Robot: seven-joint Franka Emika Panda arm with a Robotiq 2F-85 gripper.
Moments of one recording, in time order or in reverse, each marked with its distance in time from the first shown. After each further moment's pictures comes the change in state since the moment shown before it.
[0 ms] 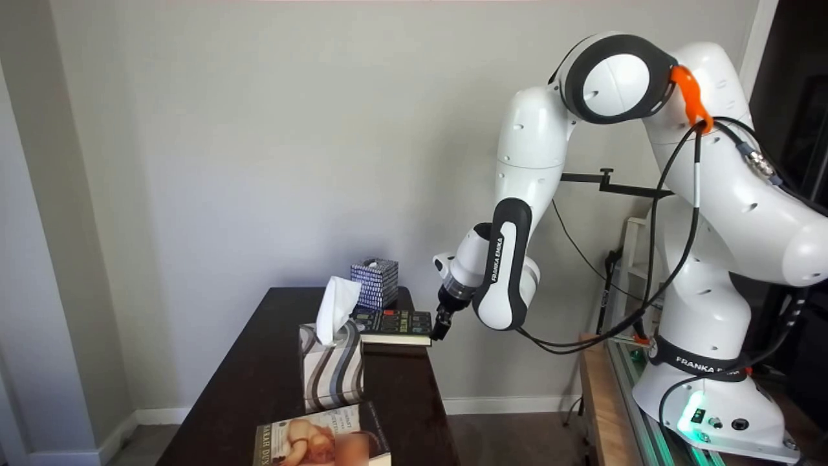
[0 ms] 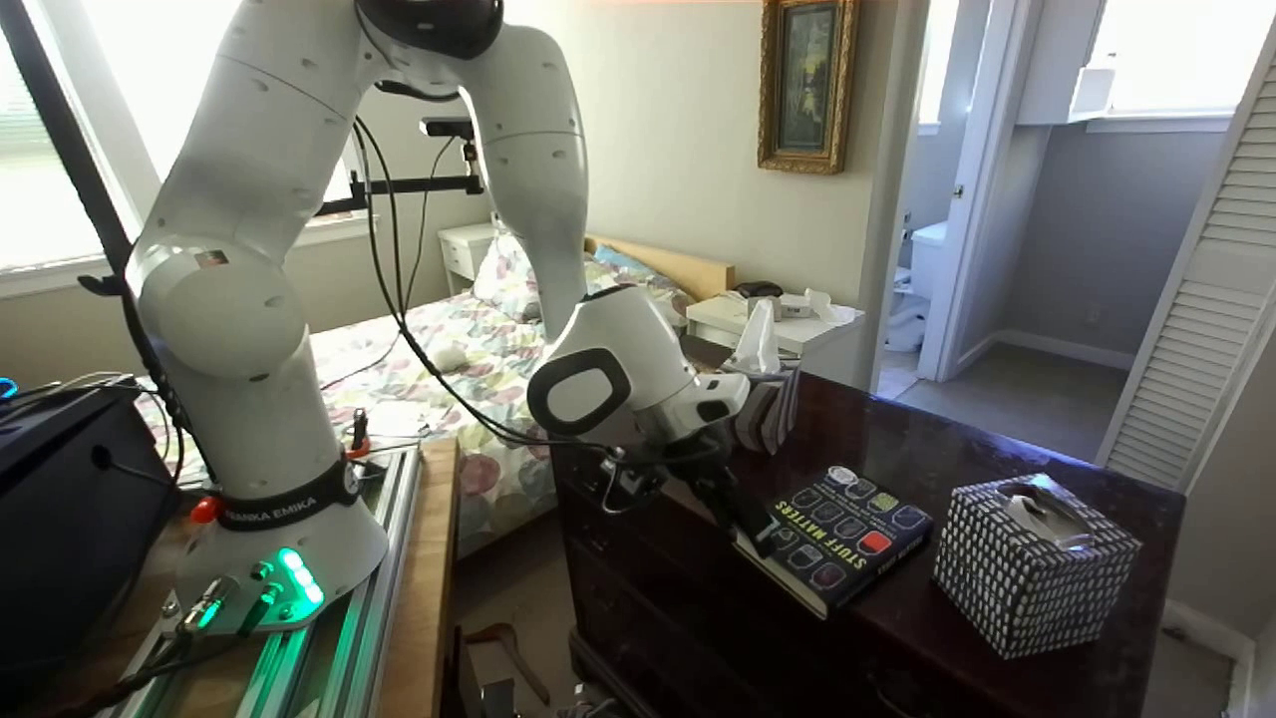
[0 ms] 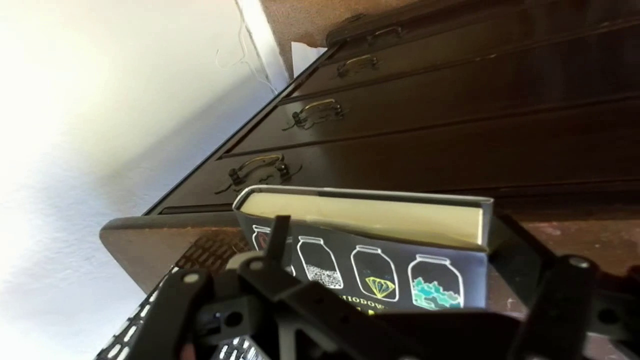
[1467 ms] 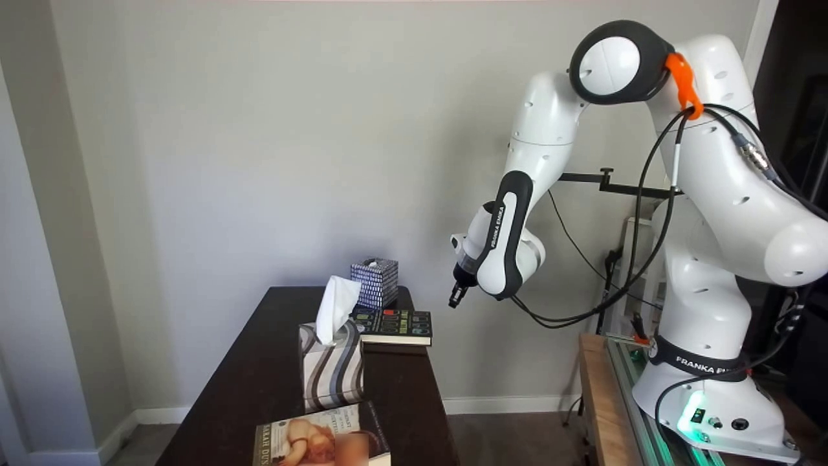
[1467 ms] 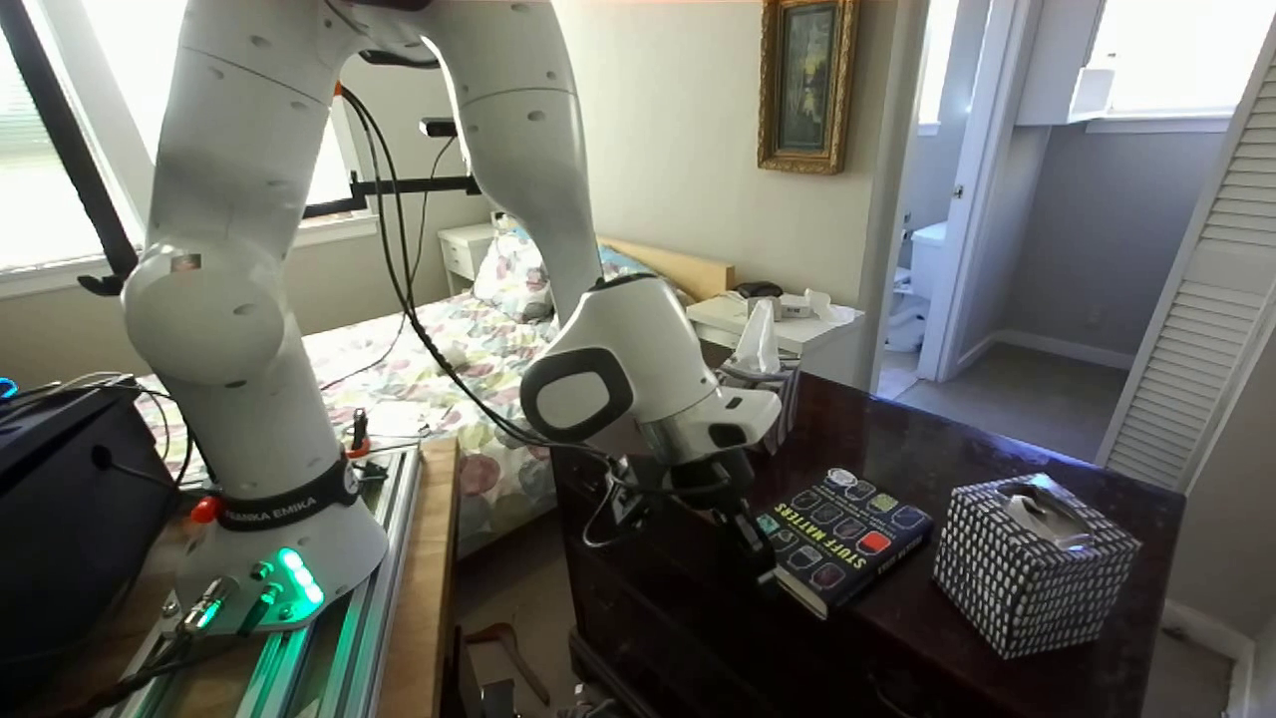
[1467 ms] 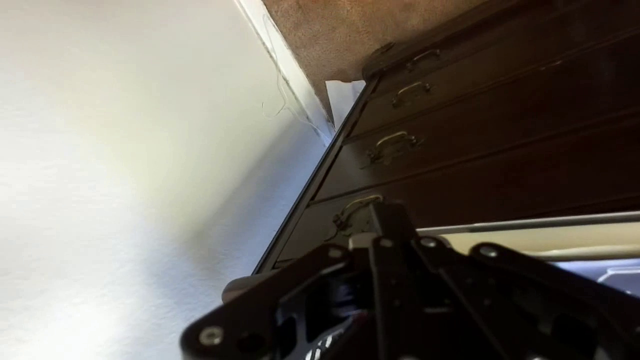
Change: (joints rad) arm -0.163 -0.114 -0.048 -0.016 -0.027 -0.091 -0.016
